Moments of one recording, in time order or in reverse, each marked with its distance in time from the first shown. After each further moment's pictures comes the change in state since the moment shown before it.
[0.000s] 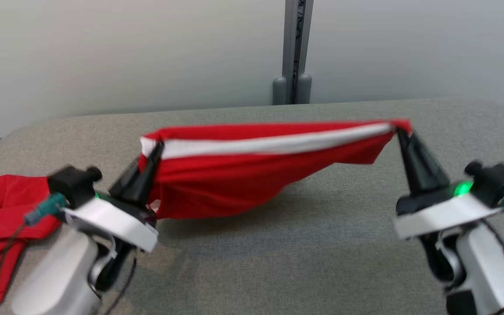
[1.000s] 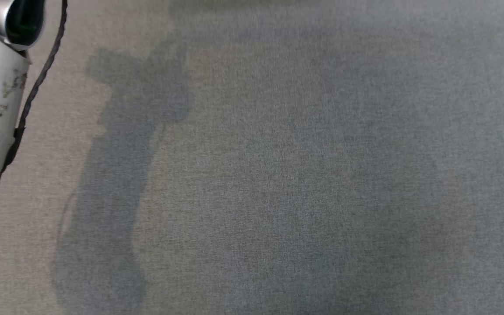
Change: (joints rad) left arm -0.916 0.006 -0.021 0.271 0.031 -0.003 0.003; right arm -0.940 -0.135 -0.076 0.138 -0.064 0.004 0.000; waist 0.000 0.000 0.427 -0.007
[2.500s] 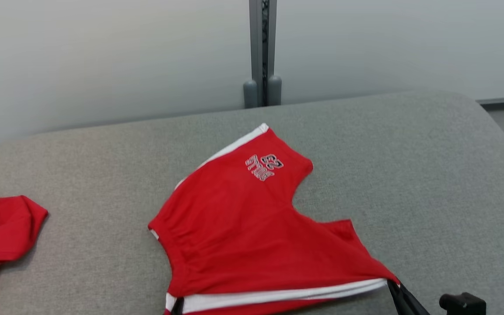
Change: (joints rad) left arm 1.373 -0.232 0.205 -0.178 0.065 0.002 -0.004; right arm 1.259 0.116 0.135 0.035 0.114 -0.004 0.000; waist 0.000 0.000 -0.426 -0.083
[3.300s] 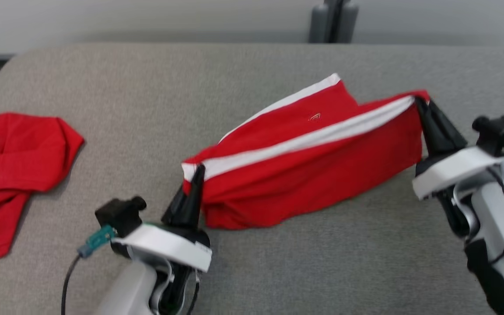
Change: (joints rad) left arm -0.320 -0.050 -0.047 -0.097 -0.060 0.000 0.000; right arm -0.568 -0.080 -0.012 0.106 -0.038 0.000 0.000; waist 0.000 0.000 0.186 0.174
